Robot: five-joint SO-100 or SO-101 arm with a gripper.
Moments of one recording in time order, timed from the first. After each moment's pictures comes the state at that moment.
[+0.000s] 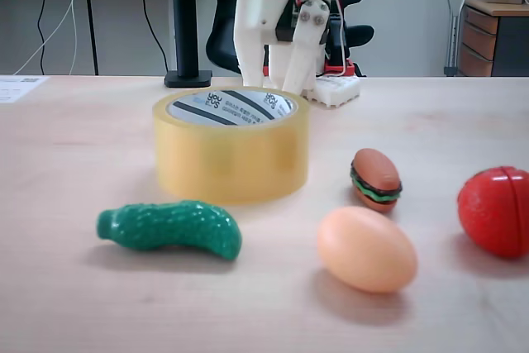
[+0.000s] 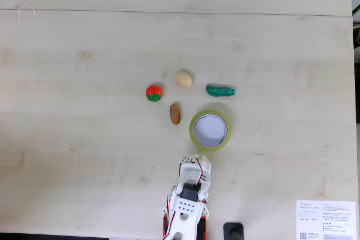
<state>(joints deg) 11.3 193.1 178.1 78.9 -98.7</state>
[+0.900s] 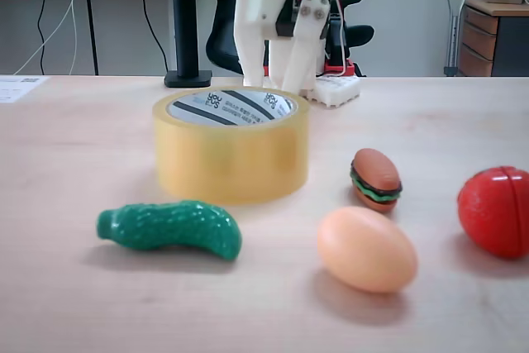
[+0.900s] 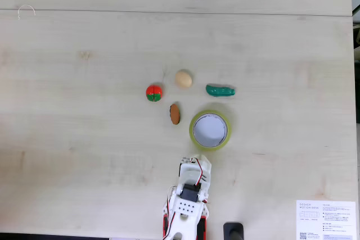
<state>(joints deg) 11.3 193.1 175.3 79.0 -99.1</state>
